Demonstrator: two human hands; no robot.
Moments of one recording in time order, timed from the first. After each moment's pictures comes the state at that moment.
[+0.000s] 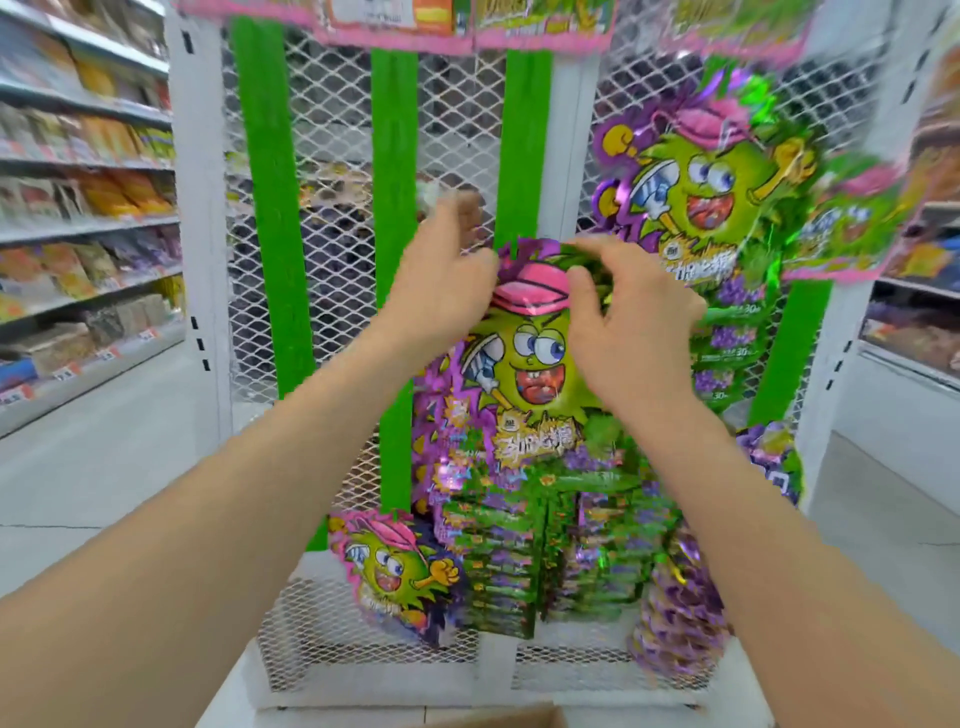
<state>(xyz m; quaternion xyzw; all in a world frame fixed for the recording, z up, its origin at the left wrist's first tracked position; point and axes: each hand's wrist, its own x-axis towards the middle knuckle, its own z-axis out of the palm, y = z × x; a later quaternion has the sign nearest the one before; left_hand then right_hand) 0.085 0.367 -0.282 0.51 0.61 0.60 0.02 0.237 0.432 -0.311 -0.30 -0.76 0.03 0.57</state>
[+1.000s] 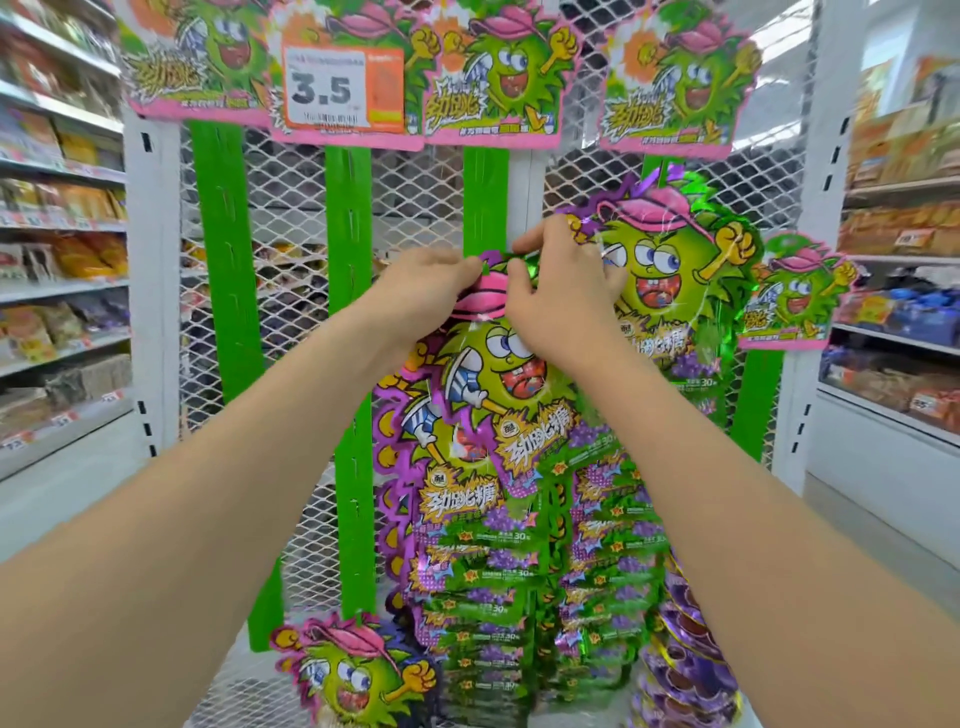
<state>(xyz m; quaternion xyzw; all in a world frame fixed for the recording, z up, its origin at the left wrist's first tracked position) 0.070 0.413 -0.225 0.51 0.63 0.58 0.12 0.199 0.496 -0.235 -0.30 -0.80 0.01 0.52</state>
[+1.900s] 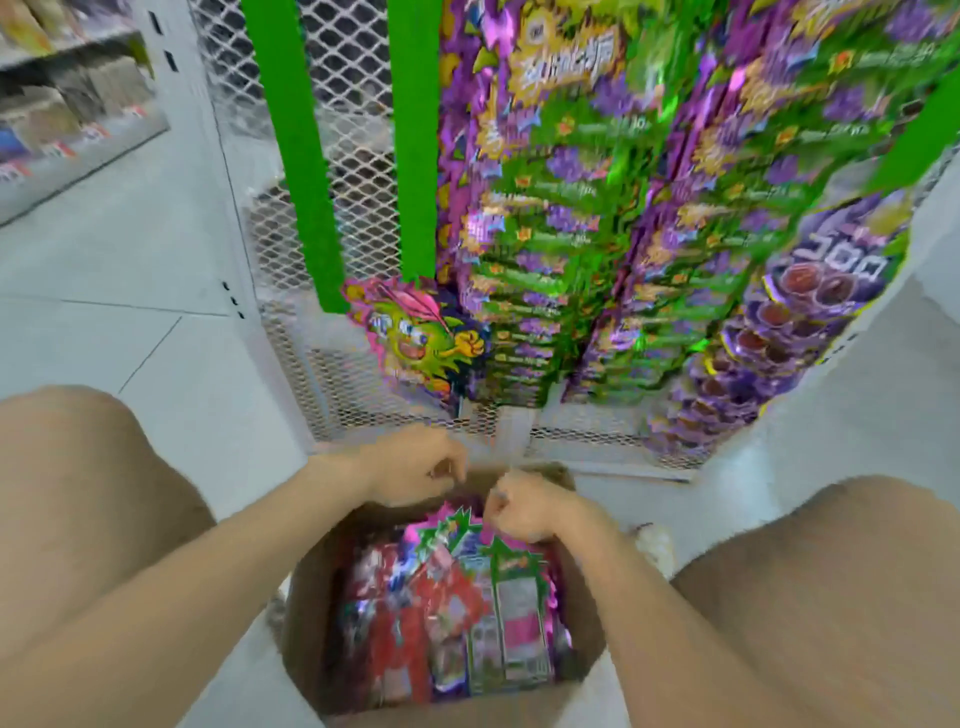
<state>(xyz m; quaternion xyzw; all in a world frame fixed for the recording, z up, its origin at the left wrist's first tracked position) 0.071 0.258 -0.640 0.69 0.69 0.02 0.23 0.246 0.366 -0.695 -0.34 -0.87 0.30 -0.21</state>
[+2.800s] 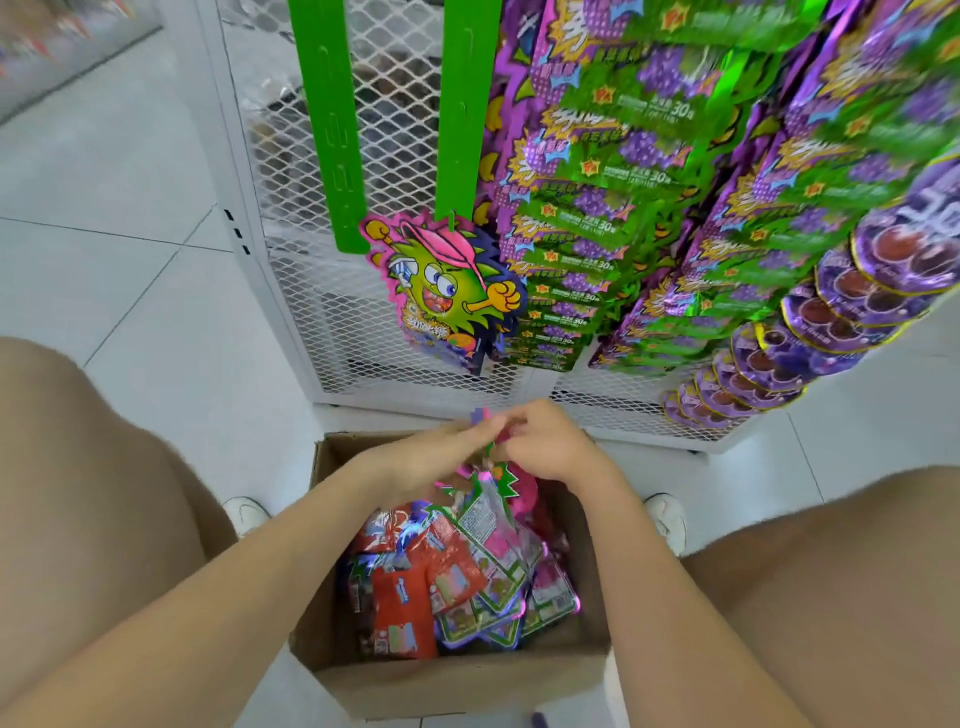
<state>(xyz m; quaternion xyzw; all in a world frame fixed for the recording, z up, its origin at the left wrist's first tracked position) 0.090 0.240 -0.690 0.29 0.66 0.30 0.62 0.220 0.376 -0.702 -0.40 -0.80 0.44 -0.04</state>
